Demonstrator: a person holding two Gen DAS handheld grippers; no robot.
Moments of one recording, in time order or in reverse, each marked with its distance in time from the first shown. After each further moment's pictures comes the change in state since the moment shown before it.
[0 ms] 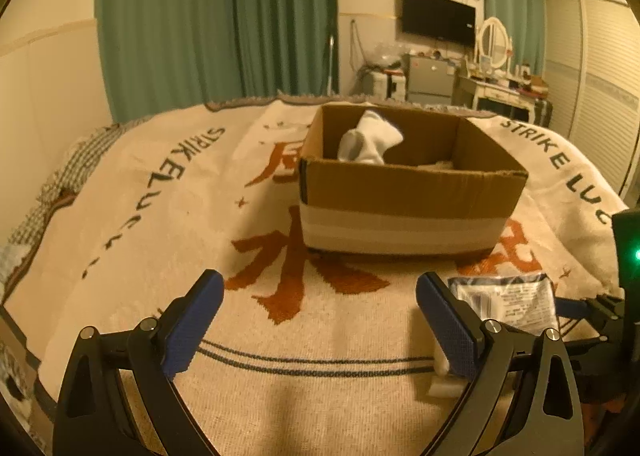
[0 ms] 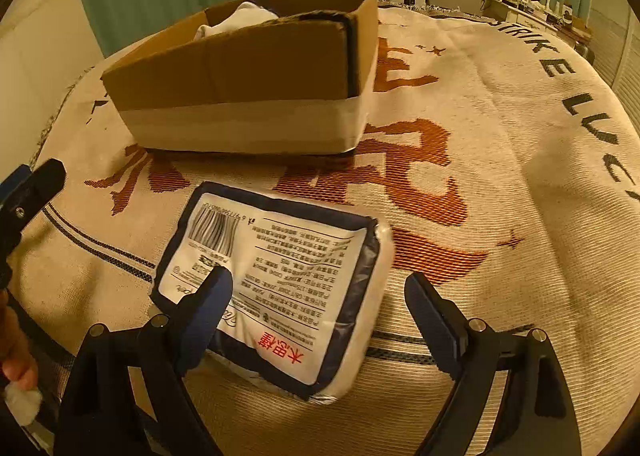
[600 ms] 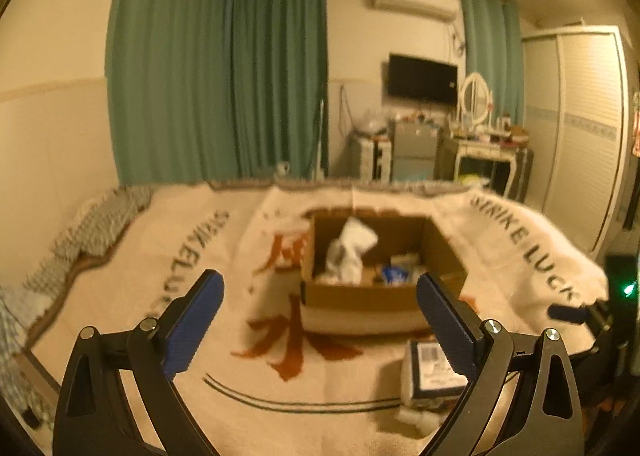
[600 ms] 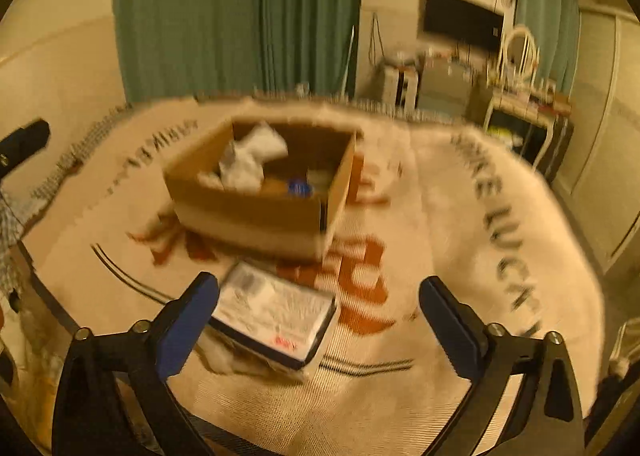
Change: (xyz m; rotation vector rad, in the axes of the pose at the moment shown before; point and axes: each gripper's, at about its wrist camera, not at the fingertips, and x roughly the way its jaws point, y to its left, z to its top) left arm -0.076 0.000 0.057 0.000 -0.205 -0.035; right arm -0.123 0.001 0.017 -0.095 -0.242 -0.068
